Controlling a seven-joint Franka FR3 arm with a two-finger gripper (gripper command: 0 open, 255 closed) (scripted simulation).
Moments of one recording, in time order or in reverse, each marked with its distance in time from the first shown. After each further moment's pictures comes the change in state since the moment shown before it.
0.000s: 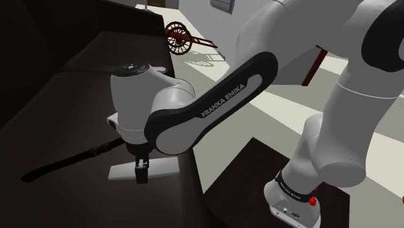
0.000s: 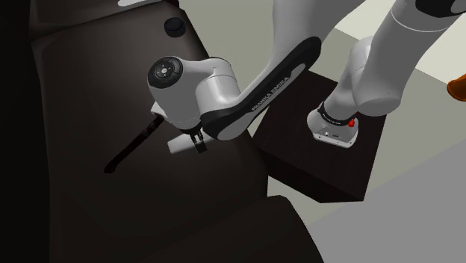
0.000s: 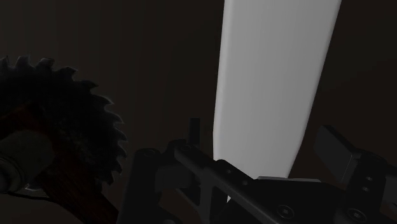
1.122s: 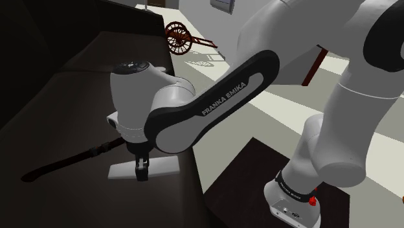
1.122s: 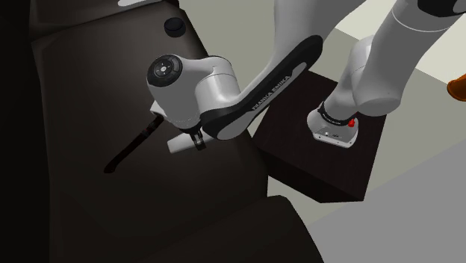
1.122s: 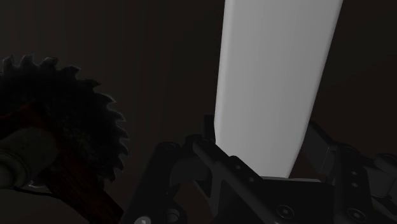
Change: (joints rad) arm -0.001 -0.007 0.001 0.003 0.004 -0.009 -0.003
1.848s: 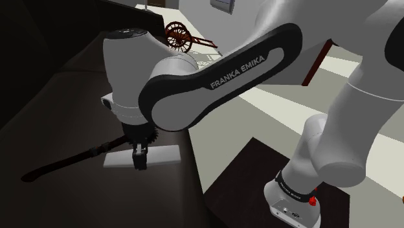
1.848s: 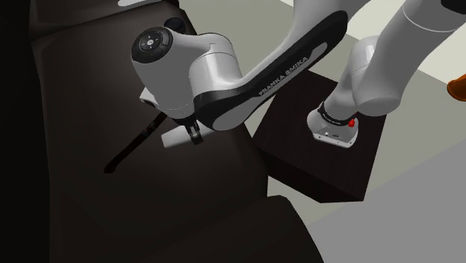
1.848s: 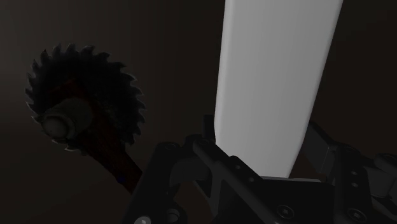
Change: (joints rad) arm -0.007 -0.085 0.006 0.061 0.045 -0.139 -0.032
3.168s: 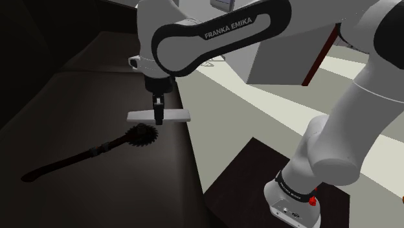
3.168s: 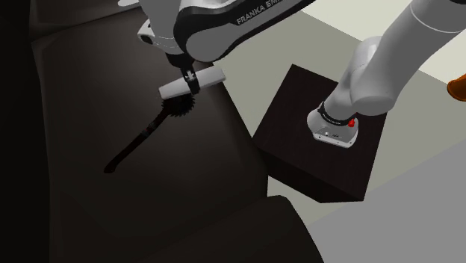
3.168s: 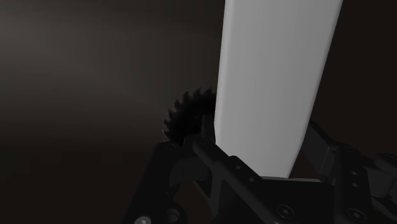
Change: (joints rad) arm -0.135 -0.062 -0.134 0.051 0.029 -0.108 -0.283
